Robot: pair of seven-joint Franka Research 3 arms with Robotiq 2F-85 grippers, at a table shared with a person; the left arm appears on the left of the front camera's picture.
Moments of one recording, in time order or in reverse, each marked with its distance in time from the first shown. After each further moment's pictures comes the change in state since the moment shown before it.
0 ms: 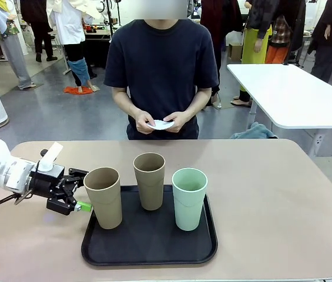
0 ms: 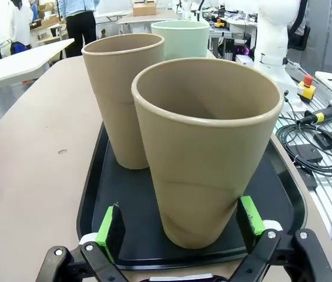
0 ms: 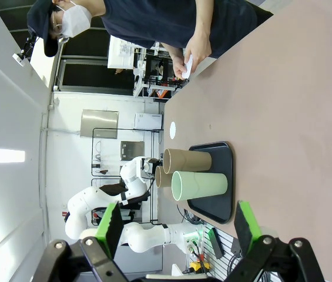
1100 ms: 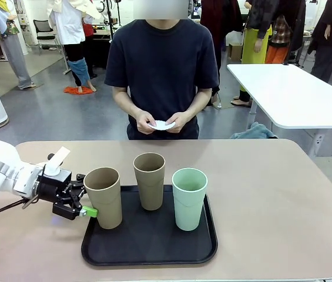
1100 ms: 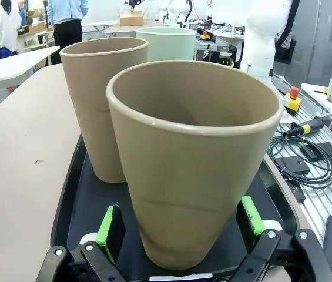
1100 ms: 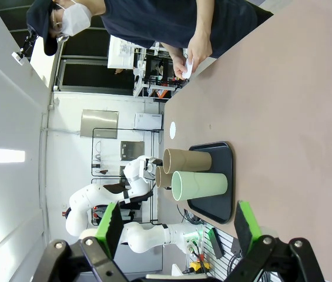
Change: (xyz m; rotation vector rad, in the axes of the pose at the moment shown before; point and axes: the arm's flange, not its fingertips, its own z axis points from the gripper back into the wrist) left arm -0.008 -0.001 -0.024 -0.077 -0.053 0.037; right arm 0.000 0.000 0.000 0.000 0.000 0.000
